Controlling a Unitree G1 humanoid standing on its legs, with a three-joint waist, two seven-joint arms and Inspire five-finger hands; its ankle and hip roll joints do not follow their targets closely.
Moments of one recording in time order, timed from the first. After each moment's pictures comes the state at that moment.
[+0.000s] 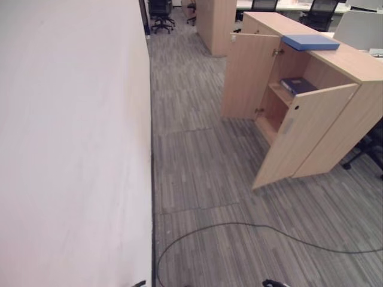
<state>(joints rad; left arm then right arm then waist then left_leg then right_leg) 0.07 0.19 -0.12 1.25 -0.15 -0.12 0.16 0.00 -0.18 0.17 1.27 0.29 -0.06 -0.07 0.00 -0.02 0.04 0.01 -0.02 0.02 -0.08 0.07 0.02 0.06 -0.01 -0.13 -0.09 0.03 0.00</state>
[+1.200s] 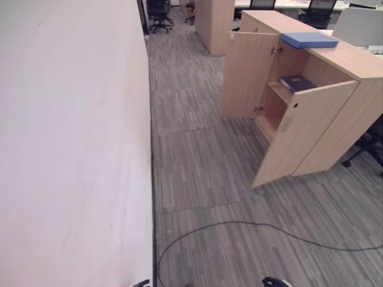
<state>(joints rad) 0.05 0.20 -0.14 1.28 -0.15 -0.11 0.10 -0.01 -0.19 0.19 1.27 0.18 -0.06 -0.08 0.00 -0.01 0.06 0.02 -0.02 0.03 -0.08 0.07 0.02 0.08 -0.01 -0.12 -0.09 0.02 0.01</state>
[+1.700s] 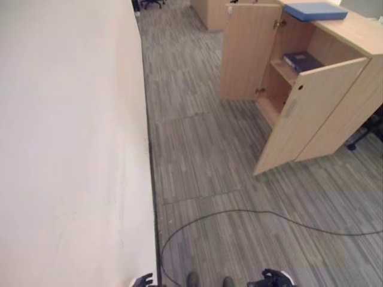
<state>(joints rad) 0.01 0.19 -0.16 1.28 -0.15 -0.11 0.10 -0.05 -0.20 0.21 1.27 0.17 -0.05 -0.07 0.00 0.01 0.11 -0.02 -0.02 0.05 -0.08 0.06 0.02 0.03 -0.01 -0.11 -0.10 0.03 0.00</state>
